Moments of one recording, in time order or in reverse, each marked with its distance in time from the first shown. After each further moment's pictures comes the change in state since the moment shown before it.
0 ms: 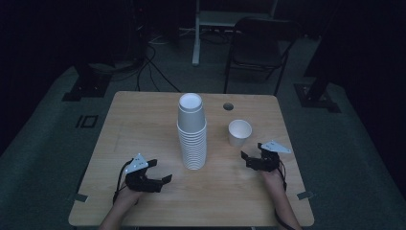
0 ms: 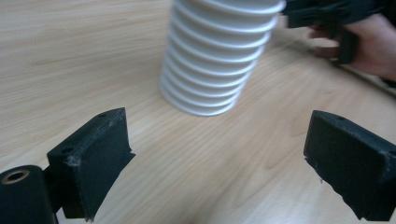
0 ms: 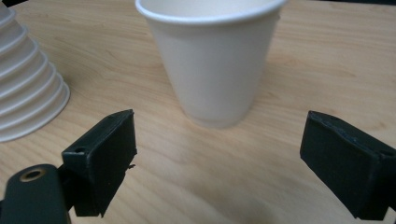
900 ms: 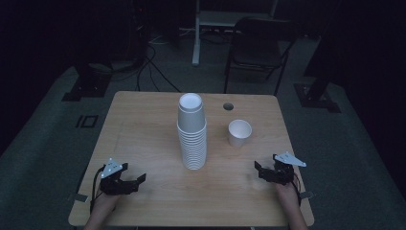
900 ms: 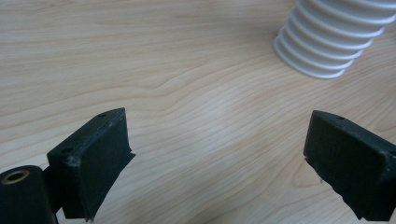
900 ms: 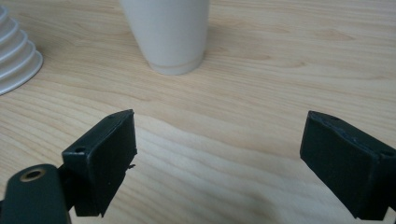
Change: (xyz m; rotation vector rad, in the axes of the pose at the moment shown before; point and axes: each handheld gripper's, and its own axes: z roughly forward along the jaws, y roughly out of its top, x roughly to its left) left arm 0.042 -0.038 -0.050 0.035 0.260 -0.103; right arm -0.008 -0.025 -0.051 0.048 -0.124 0.038
